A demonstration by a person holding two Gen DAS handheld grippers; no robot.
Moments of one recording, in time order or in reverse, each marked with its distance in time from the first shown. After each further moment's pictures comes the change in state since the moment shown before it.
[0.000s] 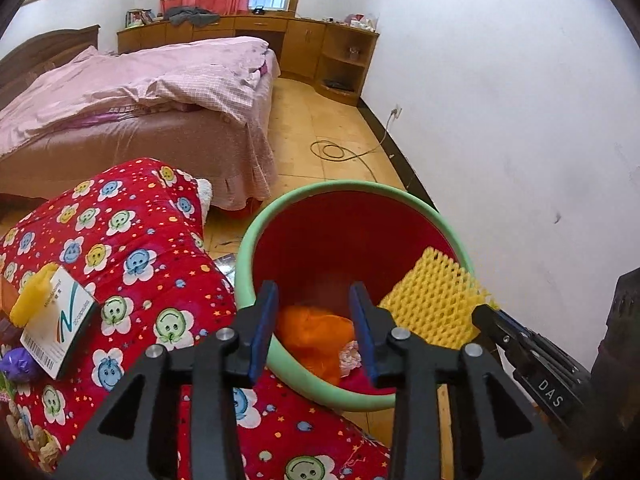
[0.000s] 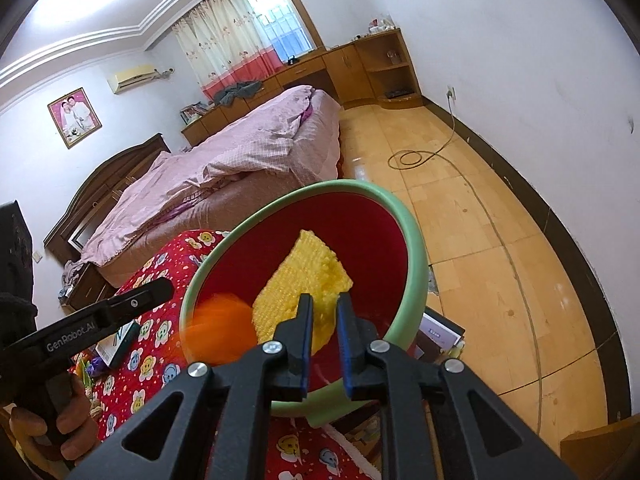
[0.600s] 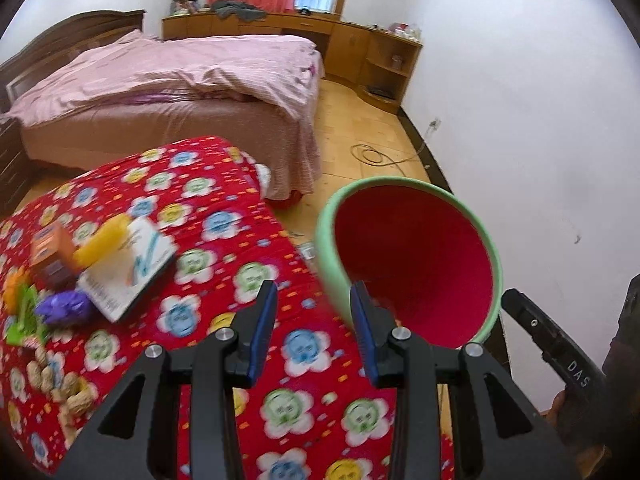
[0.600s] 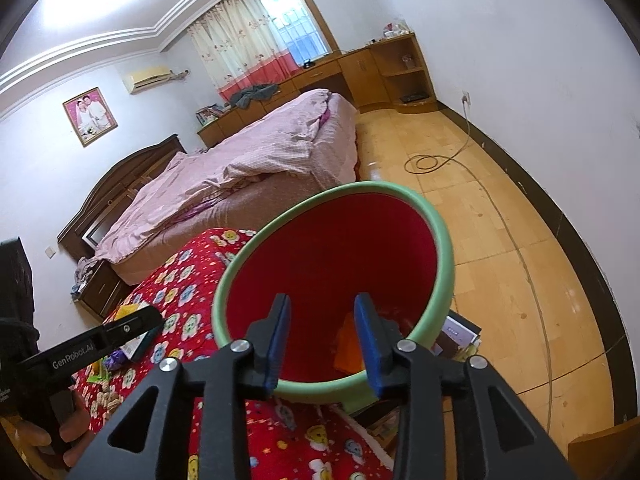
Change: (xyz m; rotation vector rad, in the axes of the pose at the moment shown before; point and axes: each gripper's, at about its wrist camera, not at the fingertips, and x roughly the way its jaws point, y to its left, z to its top) left arm -0.049 0.047 -0.029 -0.116 -0.014 0.107; right arm -0.012 0.018 -0.004 -0.026 -0.014 0.057
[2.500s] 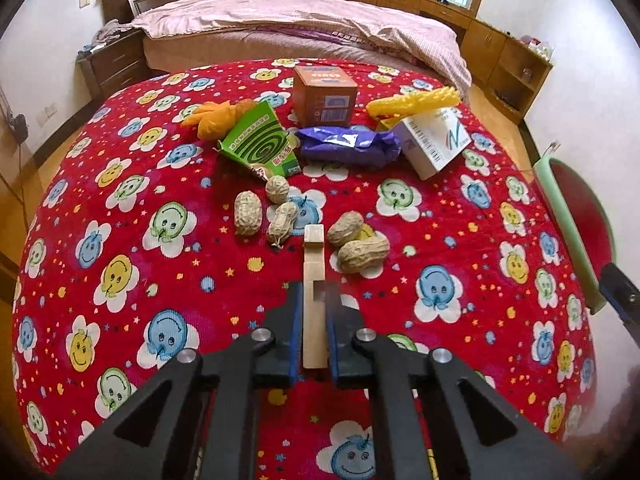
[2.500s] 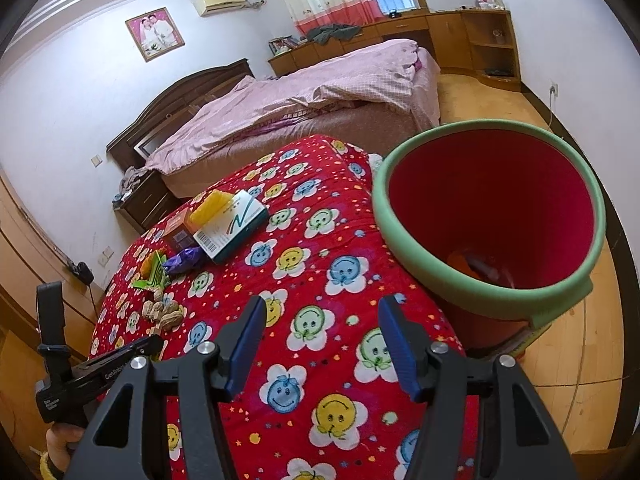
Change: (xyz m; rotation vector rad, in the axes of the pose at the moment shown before) left arm -0.054 0.173 -0.111 -0.290 0.091 0.318; right arm 0.025 0.121 -0.064 -0.216 0.222 0.169
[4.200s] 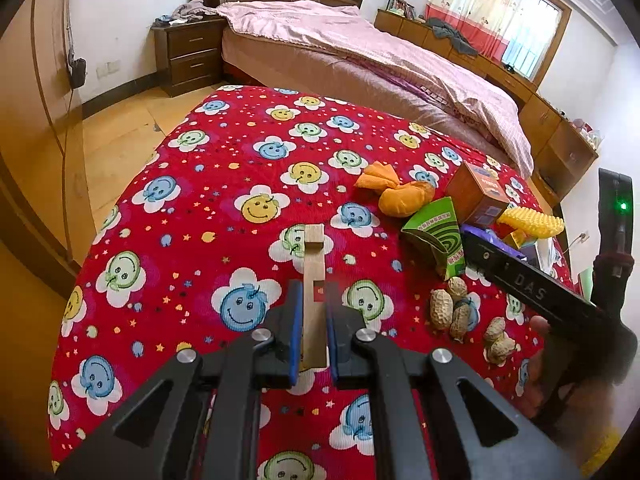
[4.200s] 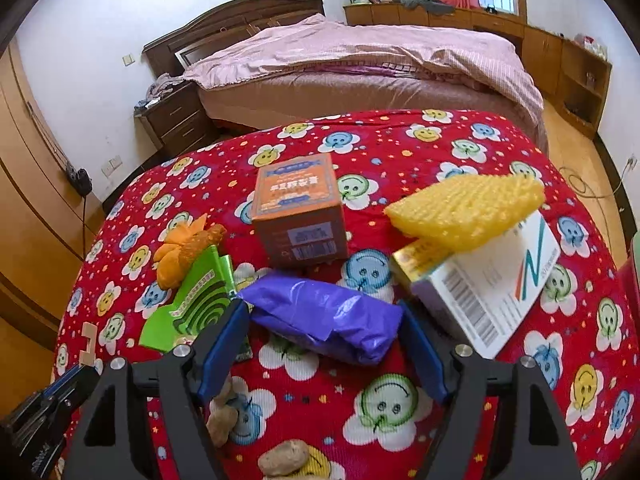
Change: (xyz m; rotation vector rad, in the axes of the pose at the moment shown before) left arm -0.012 0.127 0.025 -0.263 -0.113 0.075; right arm 0.199 0.199 0.028 -0.296 0.177 0.008
